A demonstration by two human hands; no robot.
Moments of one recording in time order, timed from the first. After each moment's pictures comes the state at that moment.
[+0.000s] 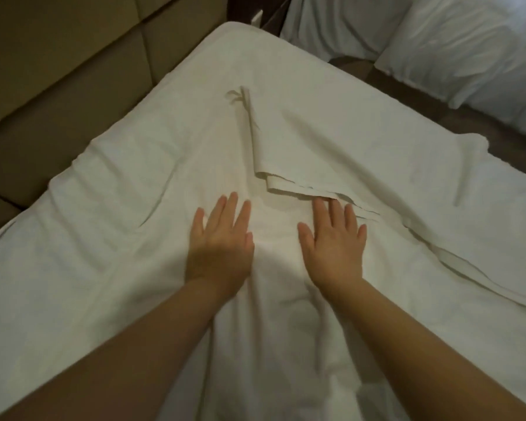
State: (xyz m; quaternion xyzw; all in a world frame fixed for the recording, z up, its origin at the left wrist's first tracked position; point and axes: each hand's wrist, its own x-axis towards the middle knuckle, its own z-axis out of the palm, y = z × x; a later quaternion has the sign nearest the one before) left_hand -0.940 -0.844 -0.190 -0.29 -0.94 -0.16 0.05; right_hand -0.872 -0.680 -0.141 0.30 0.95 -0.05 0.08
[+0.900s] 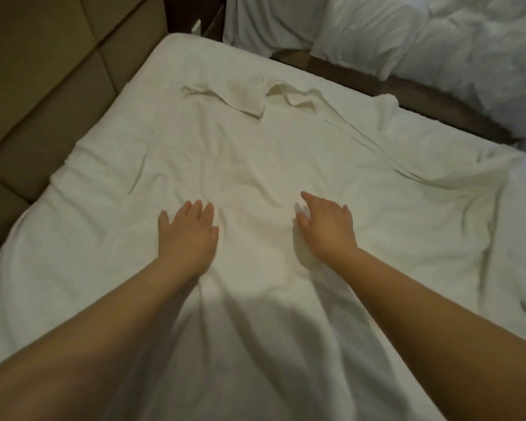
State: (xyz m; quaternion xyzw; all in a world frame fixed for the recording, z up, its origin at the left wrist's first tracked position) left_hand -0.888 -0.888 -0.120 -0.31 -0.94 -0.03 -0.16; right_hand -0.766 -0.698 -0.065 0.33 0.93 -0.12 0.07
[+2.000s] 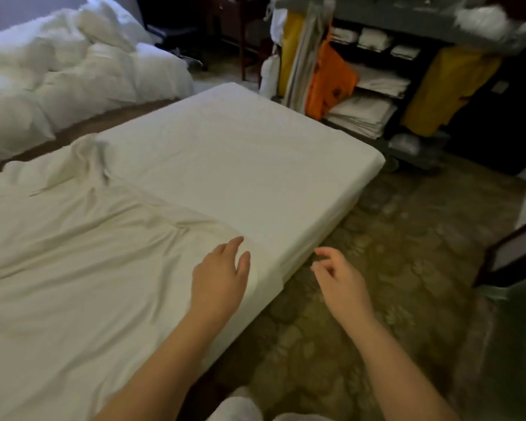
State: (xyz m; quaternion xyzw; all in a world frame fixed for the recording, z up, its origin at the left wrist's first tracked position) left_hand -0.015 -0.957 0.210 -0.67 -0.69 -0.18 -0.21; right_hand 0.184 -0.981 0.202 0.71 0.53 -0.33 -0.31
